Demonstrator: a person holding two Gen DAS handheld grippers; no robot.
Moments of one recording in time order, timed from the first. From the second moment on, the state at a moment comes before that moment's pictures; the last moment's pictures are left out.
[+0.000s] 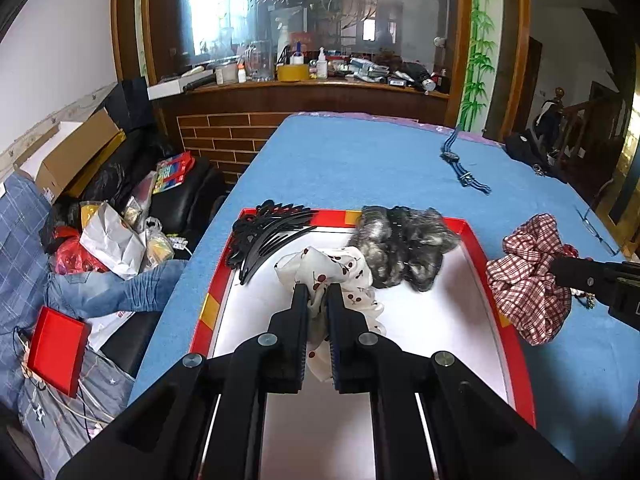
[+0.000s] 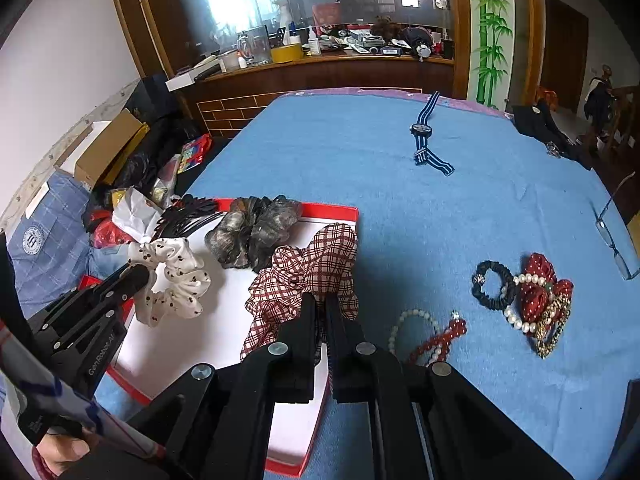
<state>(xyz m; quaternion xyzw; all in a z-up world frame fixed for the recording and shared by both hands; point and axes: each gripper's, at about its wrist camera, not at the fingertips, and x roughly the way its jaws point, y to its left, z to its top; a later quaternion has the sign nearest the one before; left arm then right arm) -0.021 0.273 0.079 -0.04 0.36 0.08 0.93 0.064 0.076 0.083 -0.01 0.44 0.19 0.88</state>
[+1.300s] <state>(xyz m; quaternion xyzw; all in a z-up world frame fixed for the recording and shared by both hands) 0.035 0.305 0.051 -0.05 0.41 0.10 0.91 0.141 0.116 0.029 -0.04 0.48 0.18 0.86</state>
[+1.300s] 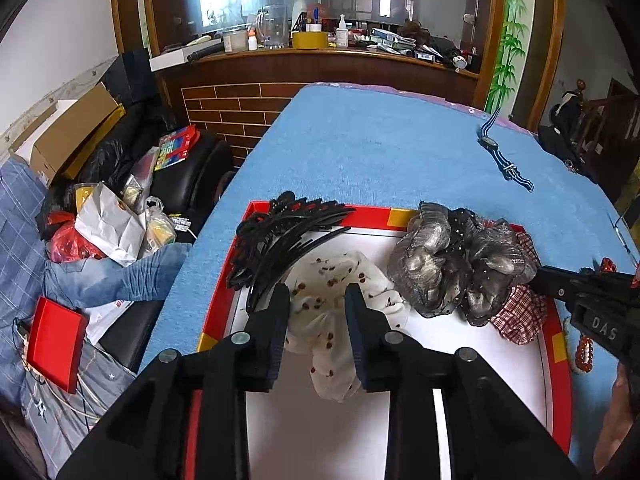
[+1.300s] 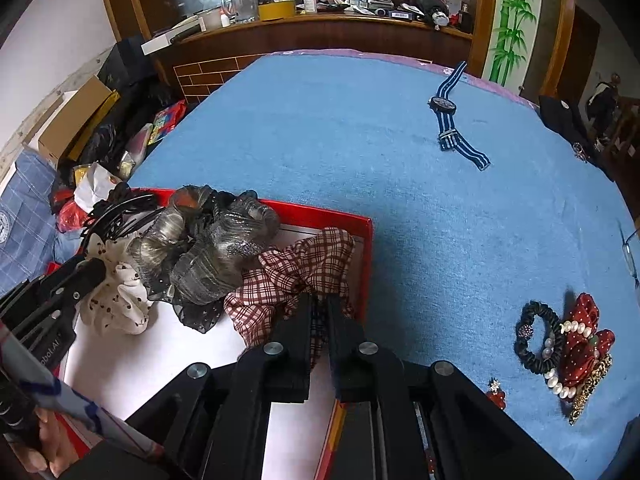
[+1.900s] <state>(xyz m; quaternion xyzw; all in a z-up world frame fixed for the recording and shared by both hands) 0.009 0.255 0.091 -0.02 0.37 0.06 0.93 0.099 0.063 0.063 0.02 0.46 0.17 0.87</state>
